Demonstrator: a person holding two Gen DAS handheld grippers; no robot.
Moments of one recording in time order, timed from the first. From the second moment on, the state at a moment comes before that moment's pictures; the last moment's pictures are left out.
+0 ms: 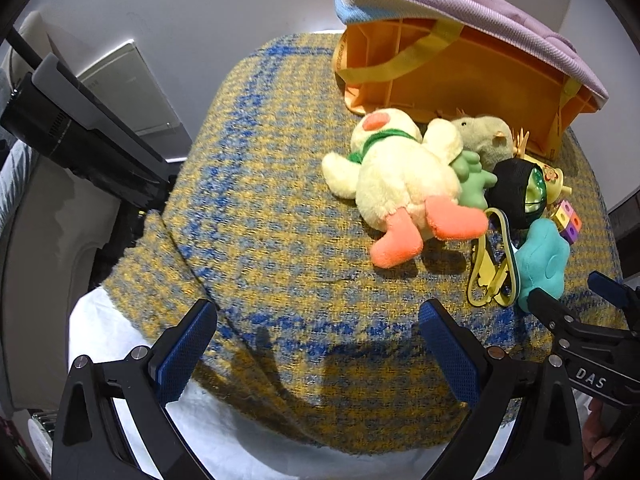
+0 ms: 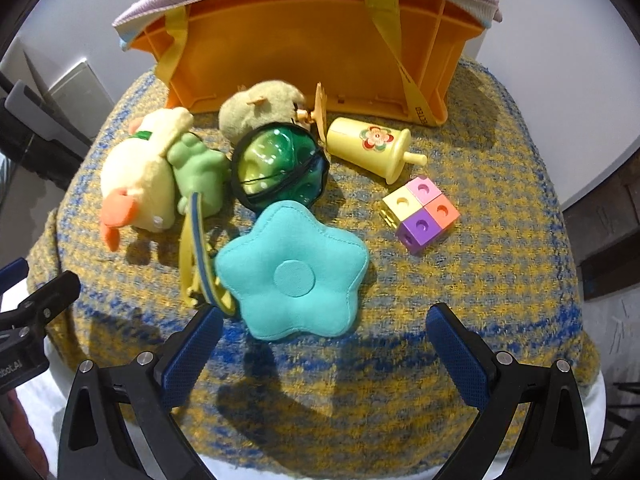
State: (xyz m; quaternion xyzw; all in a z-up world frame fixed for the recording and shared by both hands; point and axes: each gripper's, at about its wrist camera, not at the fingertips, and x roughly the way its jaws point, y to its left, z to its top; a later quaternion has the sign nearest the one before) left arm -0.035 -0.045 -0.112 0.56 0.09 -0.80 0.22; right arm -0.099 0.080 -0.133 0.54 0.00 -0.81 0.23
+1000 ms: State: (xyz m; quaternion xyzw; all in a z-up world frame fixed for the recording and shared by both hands) left arm -0.079 0.007 -0.122 0.56 0.08 -0.81 0.15; right arm -0.098 0.142 -0.131 0.53 -0.05 -0.82 0.22
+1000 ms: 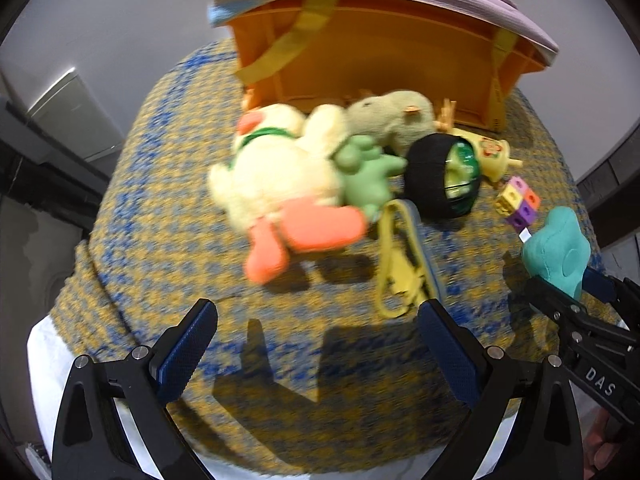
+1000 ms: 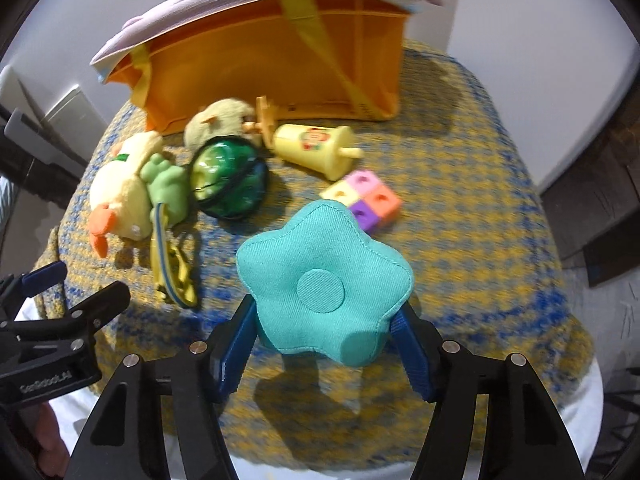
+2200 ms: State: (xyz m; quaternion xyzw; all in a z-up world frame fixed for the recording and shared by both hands) left arm -0.101 0.044 -0.120 0.57 0.07 -0.81 0.11; right arm -0.092 0.170 -0.116 0.51 -0.07 -0.83 0.20
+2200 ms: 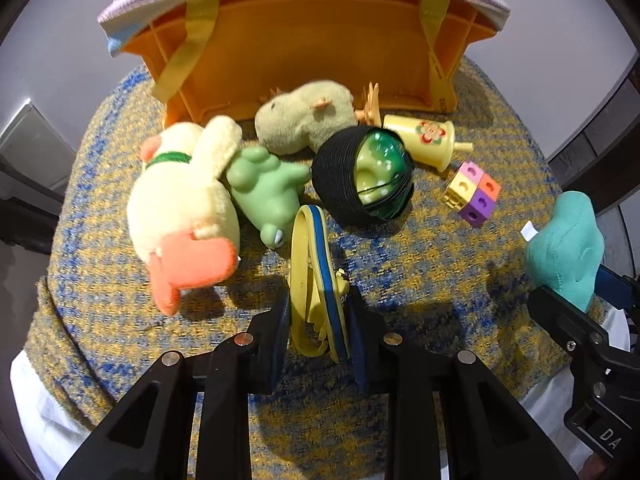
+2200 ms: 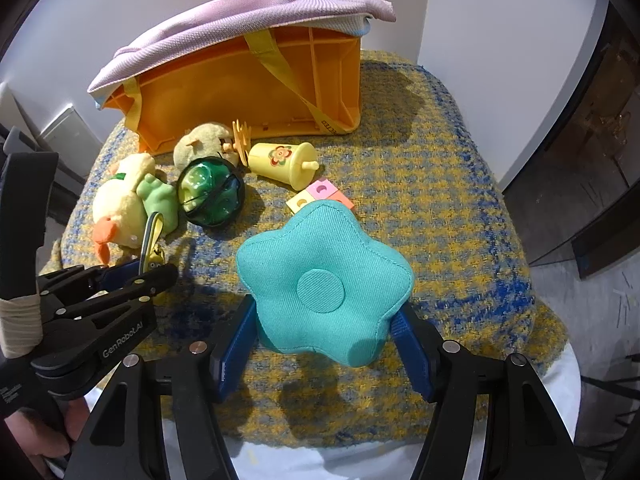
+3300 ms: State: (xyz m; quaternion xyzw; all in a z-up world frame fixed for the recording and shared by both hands) left arm -0.107 0.005 0.005 0.47 0.06 -0.87 0.16; right arm -0.118 0.167 -0.010 0.40 -0.09 -0.89 0.22
